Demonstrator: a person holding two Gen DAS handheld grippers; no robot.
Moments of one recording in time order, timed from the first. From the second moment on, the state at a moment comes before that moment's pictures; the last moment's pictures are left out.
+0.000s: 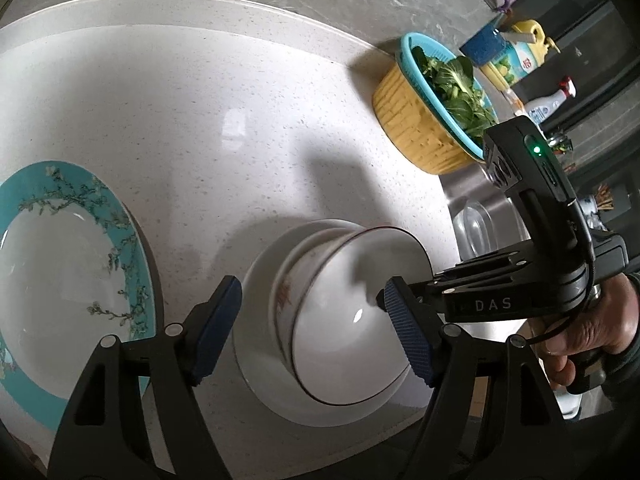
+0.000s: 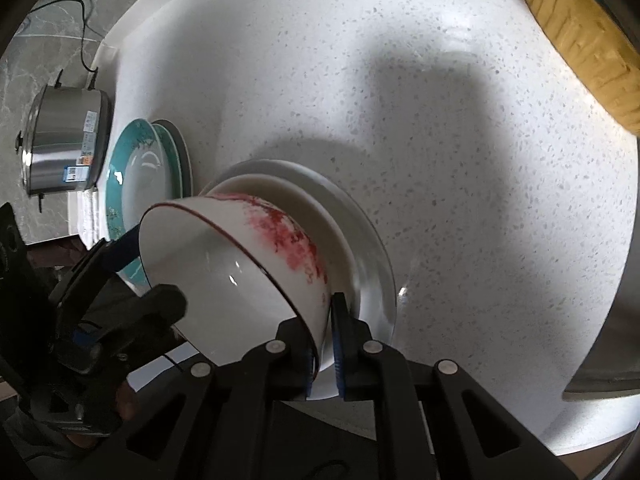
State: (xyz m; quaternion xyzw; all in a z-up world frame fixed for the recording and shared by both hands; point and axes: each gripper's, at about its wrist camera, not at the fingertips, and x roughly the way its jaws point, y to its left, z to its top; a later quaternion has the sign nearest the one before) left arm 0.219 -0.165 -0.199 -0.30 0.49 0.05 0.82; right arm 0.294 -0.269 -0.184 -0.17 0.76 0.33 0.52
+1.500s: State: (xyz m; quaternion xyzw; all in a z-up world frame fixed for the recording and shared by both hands) left arm 0.192 -0.151 -0.218 -0.33 0.49 0.07 0.80; right arm 0.253 -0.237 -0.165 -0.26 0.70 0.34 0.57
